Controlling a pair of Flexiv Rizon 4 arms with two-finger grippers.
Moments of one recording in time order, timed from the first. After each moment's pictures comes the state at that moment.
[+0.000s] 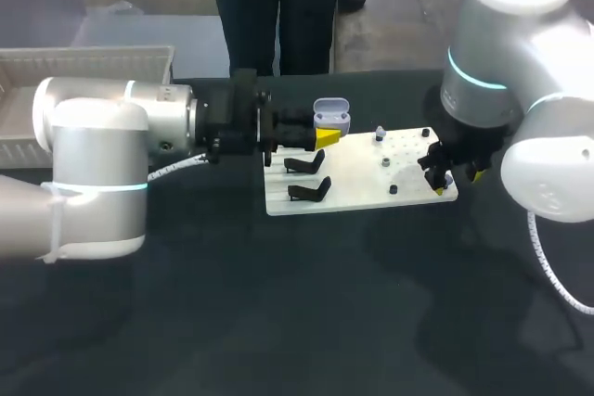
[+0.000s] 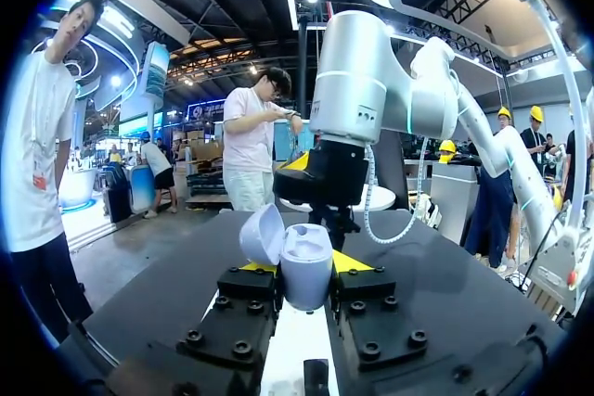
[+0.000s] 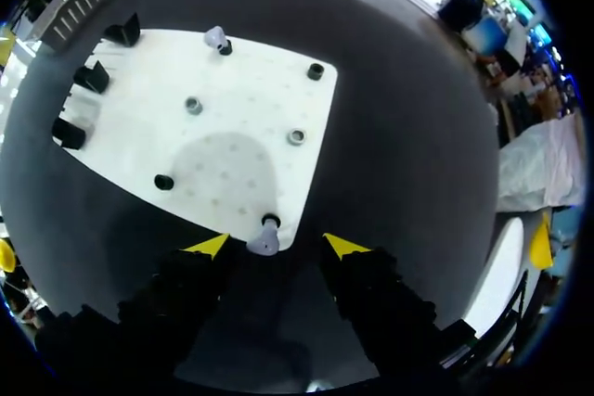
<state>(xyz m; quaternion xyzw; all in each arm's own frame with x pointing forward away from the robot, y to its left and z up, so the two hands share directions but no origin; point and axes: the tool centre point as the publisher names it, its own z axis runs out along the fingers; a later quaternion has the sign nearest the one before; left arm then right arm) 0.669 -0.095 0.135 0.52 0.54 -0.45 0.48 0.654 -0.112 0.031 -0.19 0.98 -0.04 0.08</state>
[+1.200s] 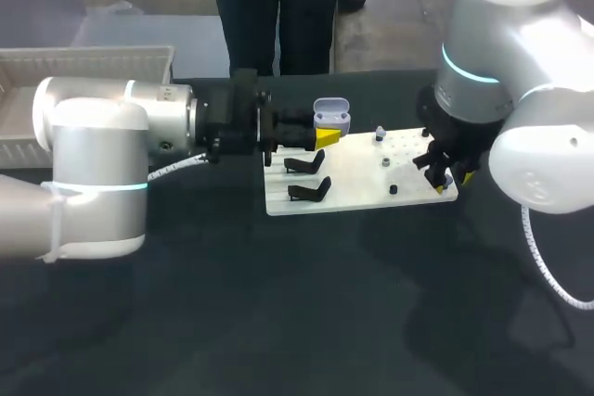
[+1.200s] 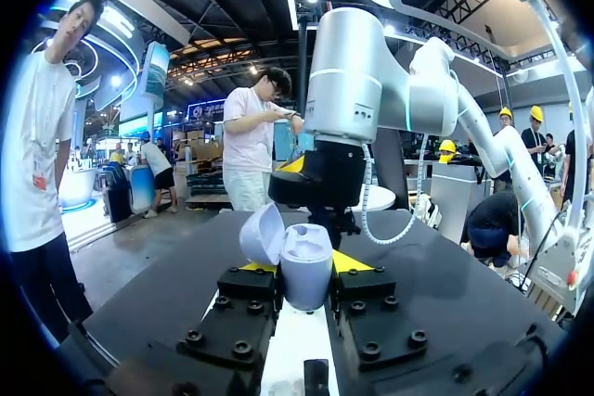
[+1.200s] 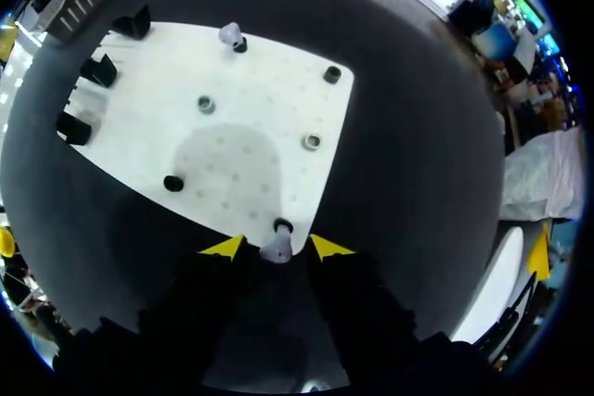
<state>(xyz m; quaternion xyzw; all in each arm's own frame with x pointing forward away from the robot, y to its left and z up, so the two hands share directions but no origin) 0.669 -0.095 0.135 0.52 0.54 -0.45 0.48 0.655 -0.105 0.029 -0.21 0.97 -0.03 0.07</state>
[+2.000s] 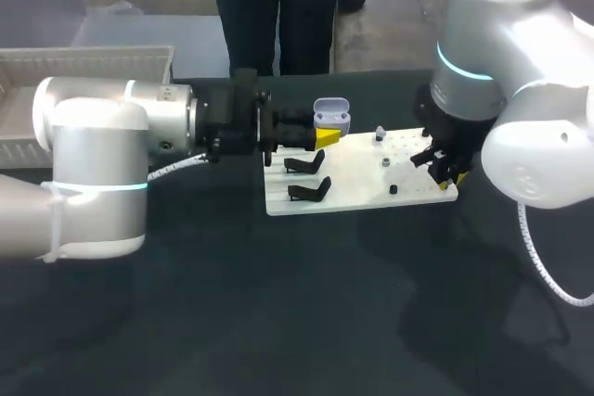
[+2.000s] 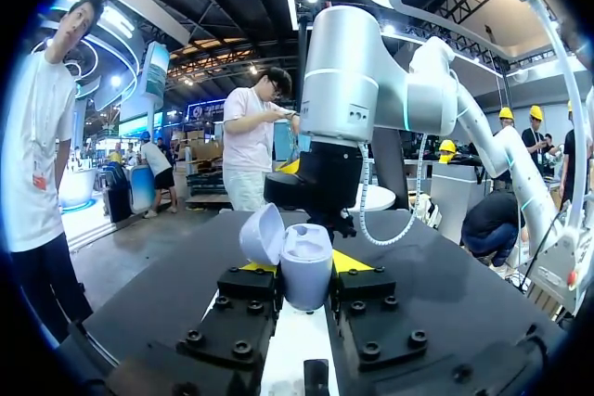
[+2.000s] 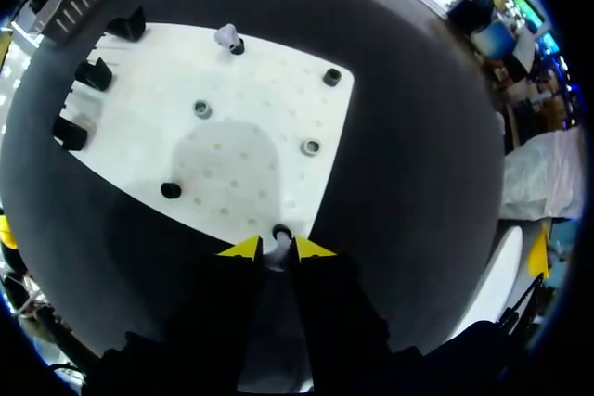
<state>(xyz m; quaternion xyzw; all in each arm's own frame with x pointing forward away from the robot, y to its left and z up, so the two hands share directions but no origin) 0.669 -0.095 0.135 0.52 0.54 -0.46 0.48 0.659 -0.103 0.028 -0.21 0.98 -0.03 0.06</state>
